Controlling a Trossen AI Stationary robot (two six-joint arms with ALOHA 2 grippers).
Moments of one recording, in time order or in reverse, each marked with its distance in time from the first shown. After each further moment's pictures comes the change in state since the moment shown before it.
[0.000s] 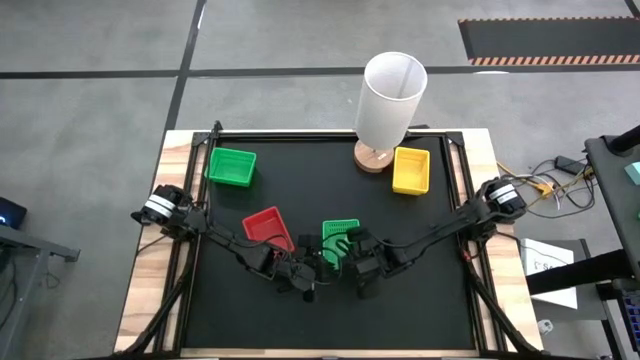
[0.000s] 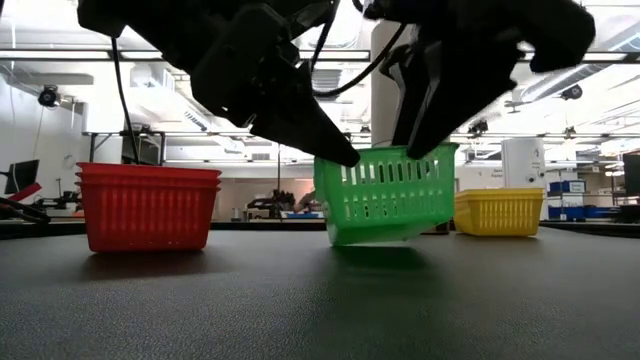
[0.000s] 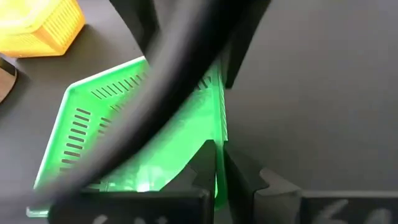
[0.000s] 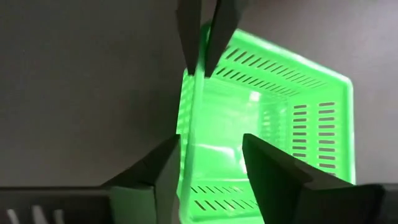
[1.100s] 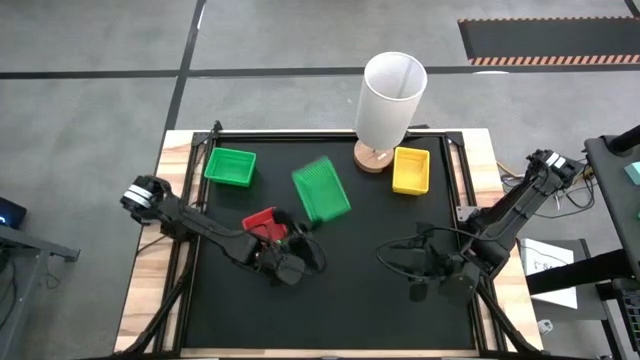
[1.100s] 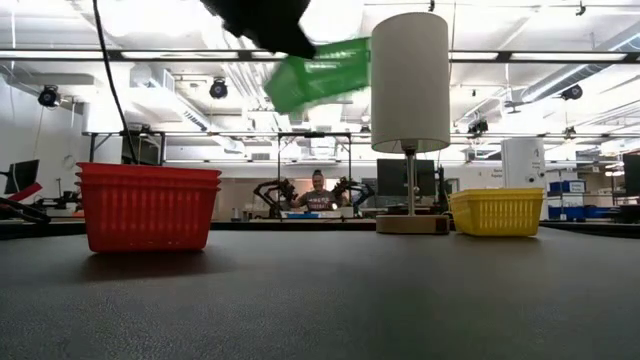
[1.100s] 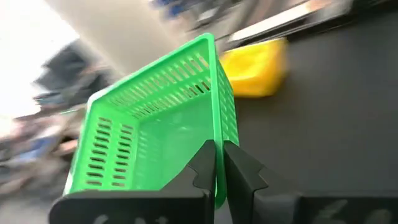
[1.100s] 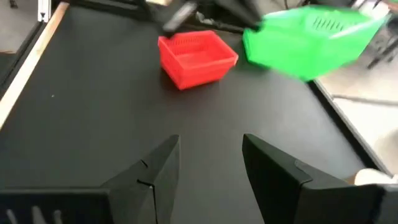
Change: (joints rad) left arm -0.010 -0.179 0.063 -0.131 -0.656 0.181; right arm 0.399 -0.579 -0.363 0.113 0.571 0.317
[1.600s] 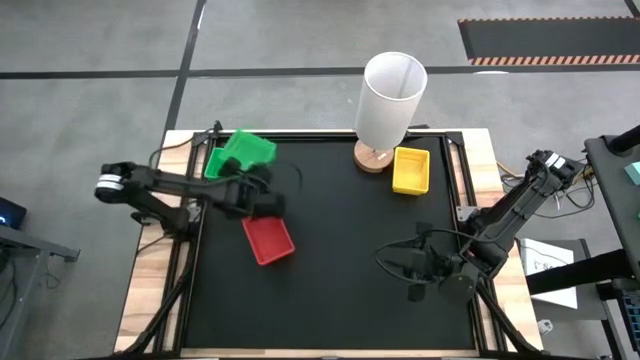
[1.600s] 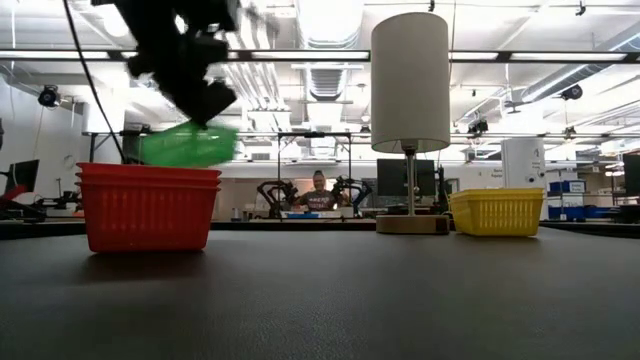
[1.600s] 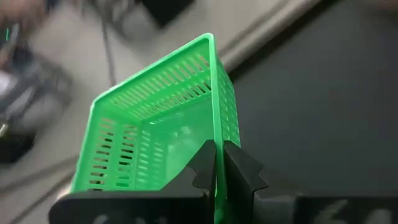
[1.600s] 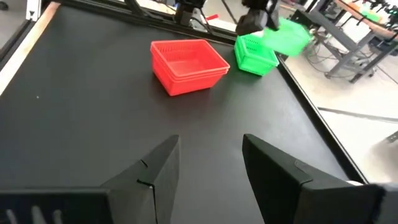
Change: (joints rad) left arm 0.386 -0.279 -0.115 -0.923 0.107 -0.851; right arm 0.000 0.006 -0.013 0.055 0.049 -0.085
